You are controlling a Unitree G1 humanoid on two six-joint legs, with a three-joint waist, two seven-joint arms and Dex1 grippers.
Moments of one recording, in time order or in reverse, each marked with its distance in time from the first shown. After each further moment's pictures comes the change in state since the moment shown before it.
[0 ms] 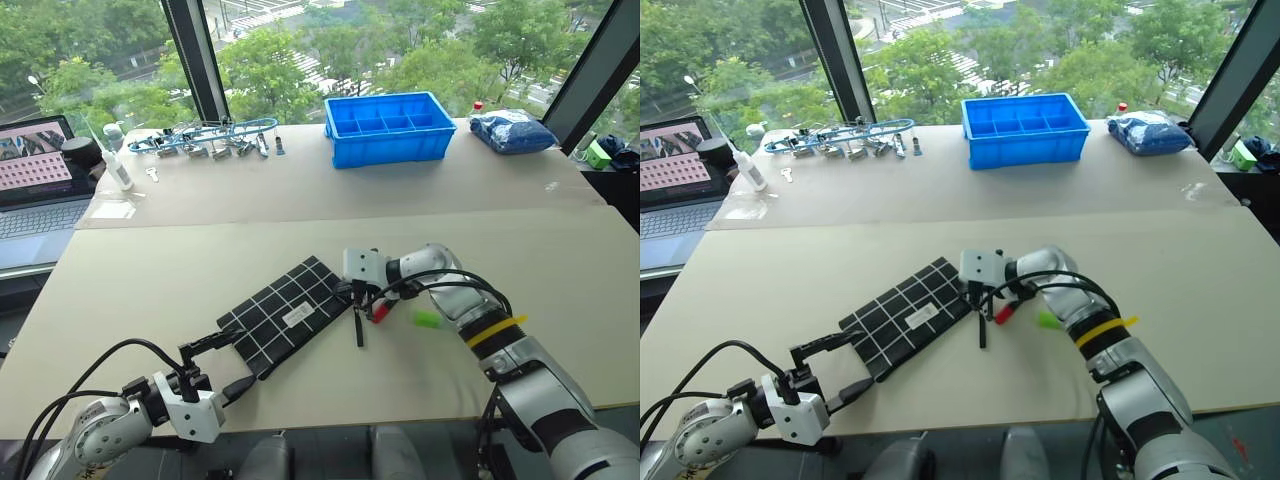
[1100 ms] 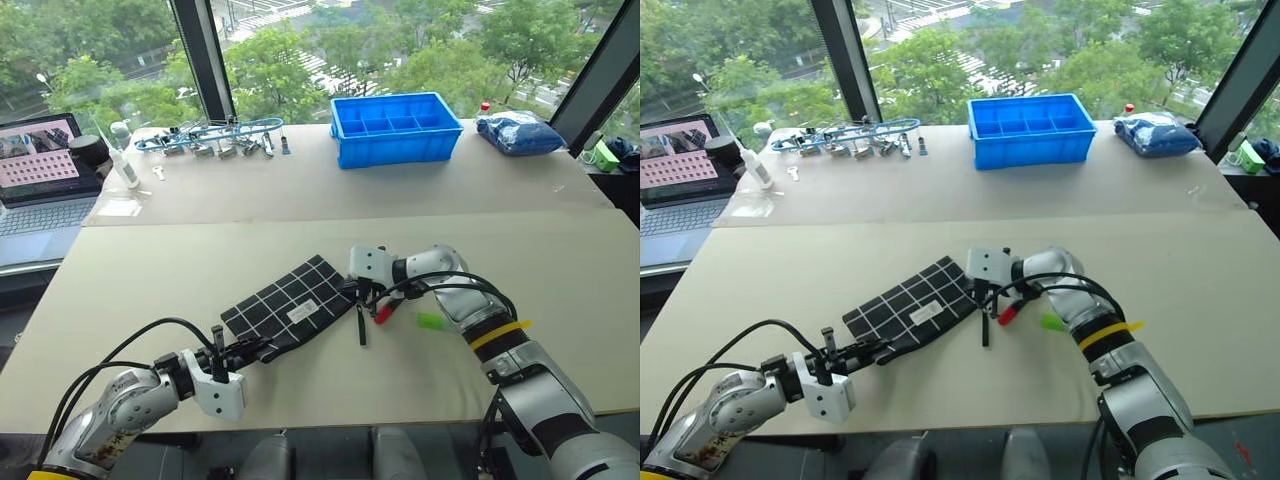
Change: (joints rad) left arm -0.194 0.010 -0.137 0.020 0.073 0.048 -0.007; right arm 0.048 -0.001 -0.056 -0.044 -0.015 0.001 0.018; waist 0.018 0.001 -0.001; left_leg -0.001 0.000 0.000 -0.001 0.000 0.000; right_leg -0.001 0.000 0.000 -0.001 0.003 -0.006
